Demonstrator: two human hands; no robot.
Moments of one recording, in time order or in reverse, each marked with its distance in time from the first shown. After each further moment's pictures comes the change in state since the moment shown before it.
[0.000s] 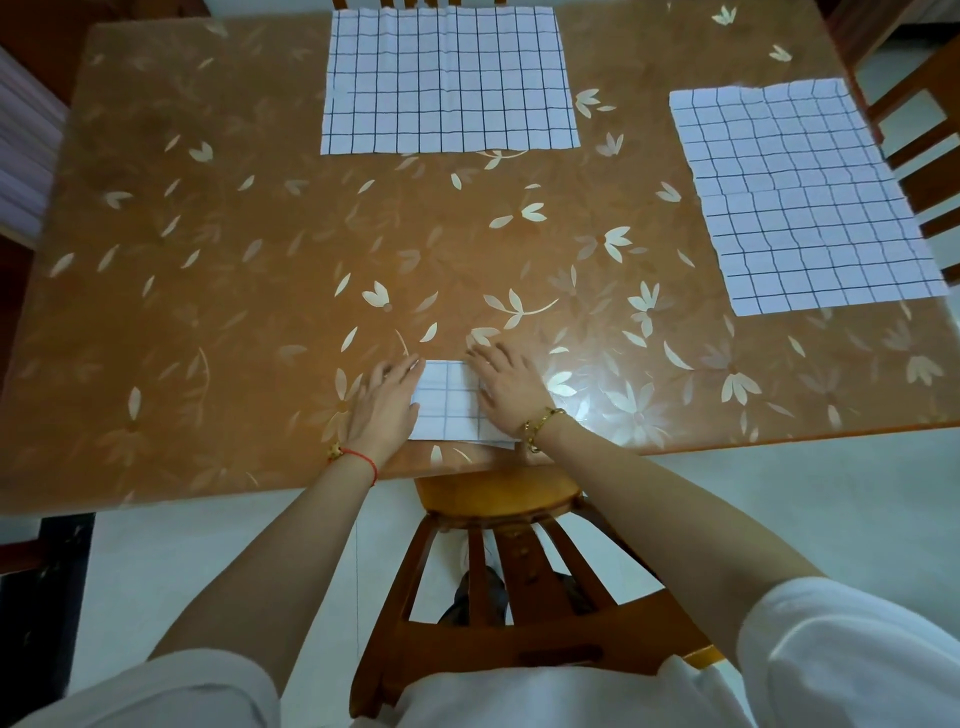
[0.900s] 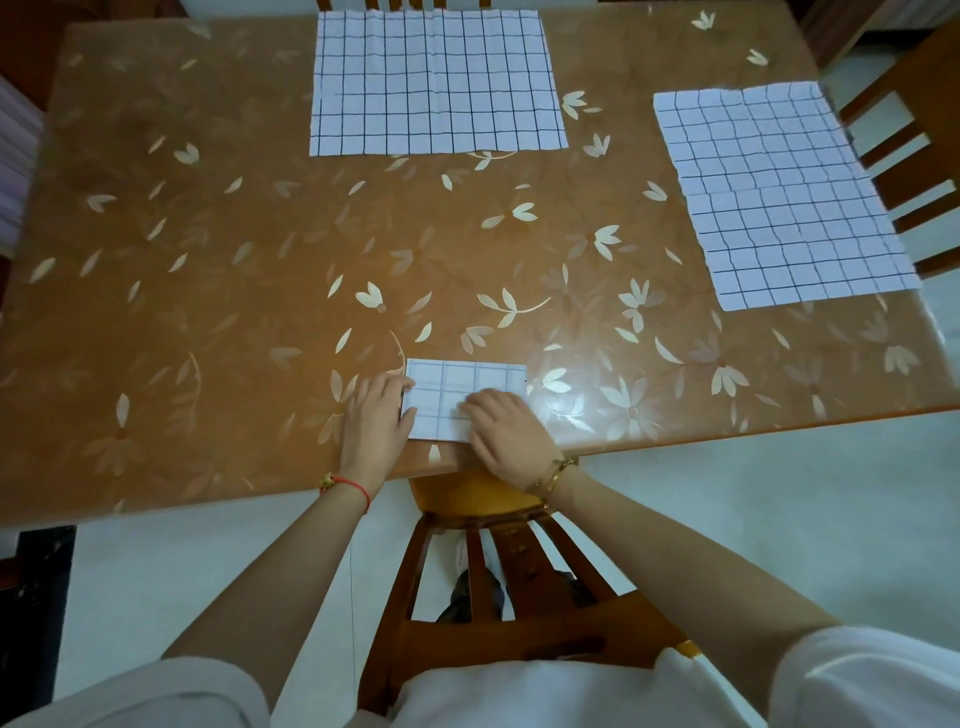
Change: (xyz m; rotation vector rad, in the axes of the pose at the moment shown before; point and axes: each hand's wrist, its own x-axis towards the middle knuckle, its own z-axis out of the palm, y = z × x) left_hand -0.021 -0.004 0.012 -0.173 0.229 -0.026; right_hand -0.056 -0.019 0.020 -0.016 0.163 -0.177
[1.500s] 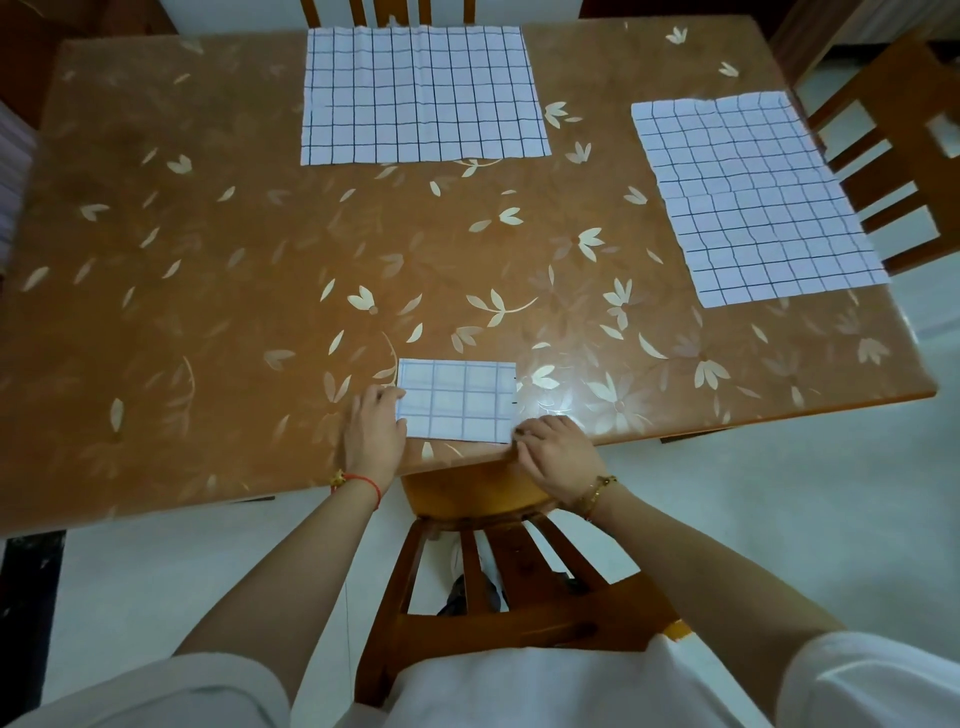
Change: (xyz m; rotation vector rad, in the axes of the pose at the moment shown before) left_hand -0.011 0.013 0.006 -0.033 -0.083 -0.207; right_hand -0.064 0.039 0.003 -0.084 0.001 0.117
